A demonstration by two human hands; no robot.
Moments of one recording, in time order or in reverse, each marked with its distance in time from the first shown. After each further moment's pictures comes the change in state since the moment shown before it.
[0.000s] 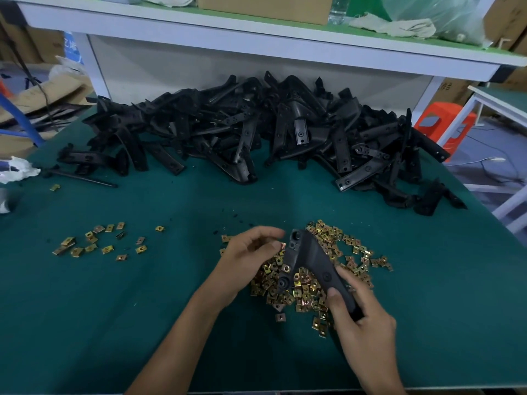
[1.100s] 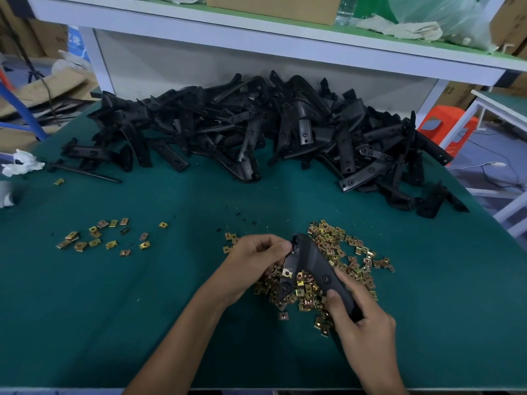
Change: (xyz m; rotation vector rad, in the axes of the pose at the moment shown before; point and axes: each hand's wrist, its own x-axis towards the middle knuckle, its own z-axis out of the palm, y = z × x) left_hand -0.005 0.009 0.003 0.012 -0.116 -0.075; right_hand -0.001 0.003 0.000 -0.043 -0.044 -0.007
